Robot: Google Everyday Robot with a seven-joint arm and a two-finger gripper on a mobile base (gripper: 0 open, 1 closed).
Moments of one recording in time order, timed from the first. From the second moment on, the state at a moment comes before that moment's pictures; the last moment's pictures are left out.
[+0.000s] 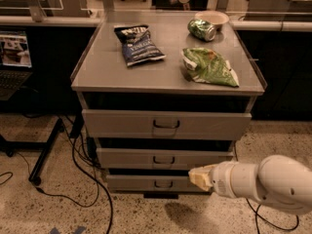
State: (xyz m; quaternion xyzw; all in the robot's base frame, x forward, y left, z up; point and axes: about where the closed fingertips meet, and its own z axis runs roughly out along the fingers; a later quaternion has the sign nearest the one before) arm 0.446 -0.130 0.631 -0.26 0.88 0.24 0.32
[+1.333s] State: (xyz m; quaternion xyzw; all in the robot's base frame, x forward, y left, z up) arm 0.476 -0.143 0.487 -0.15 0.90 0.26 0.32
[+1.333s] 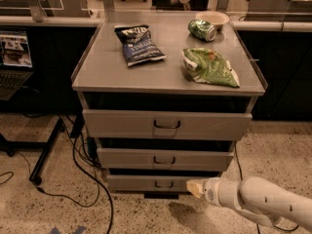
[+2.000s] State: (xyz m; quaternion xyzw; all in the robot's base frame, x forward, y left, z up) arm 0.498 -0.165 0.419 -0.09 0.90 0.28 0.32
